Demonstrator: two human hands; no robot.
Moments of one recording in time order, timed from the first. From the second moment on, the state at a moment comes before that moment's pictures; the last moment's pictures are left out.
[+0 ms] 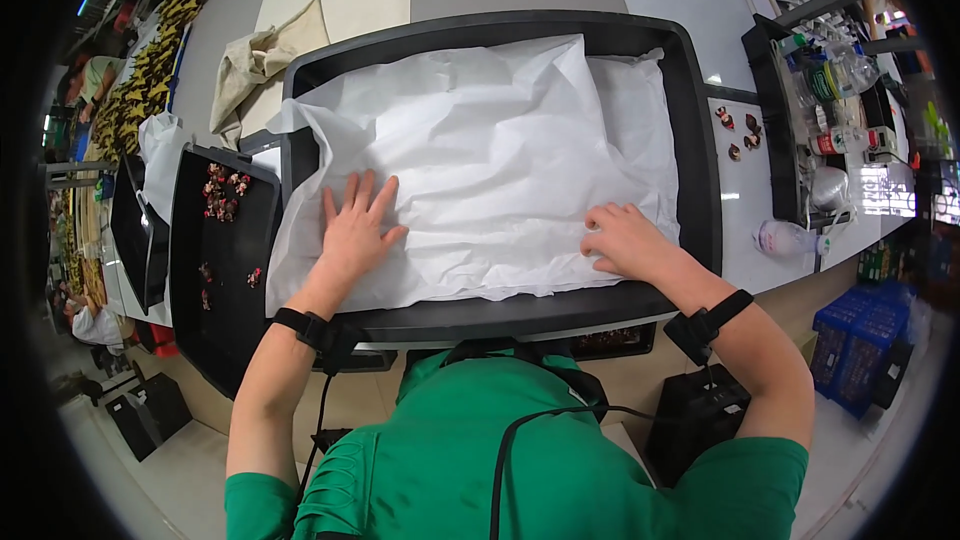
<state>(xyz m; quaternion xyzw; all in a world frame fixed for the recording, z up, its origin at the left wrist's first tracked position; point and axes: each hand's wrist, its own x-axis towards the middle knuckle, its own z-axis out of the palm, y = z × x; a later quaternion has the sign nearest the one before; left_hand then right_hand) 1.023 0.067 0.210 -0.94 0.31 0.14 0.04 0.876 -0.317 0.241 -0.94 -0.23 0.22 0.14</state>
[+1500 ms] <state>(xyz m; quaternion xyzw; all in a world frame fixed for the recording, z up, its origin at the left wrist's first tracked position) 1.081 -0.002 0.197 -0.93 0.35 0.09 -0.02 0.974 -0.354 0.225 -0.91 0.16 0.00 0.40</state>
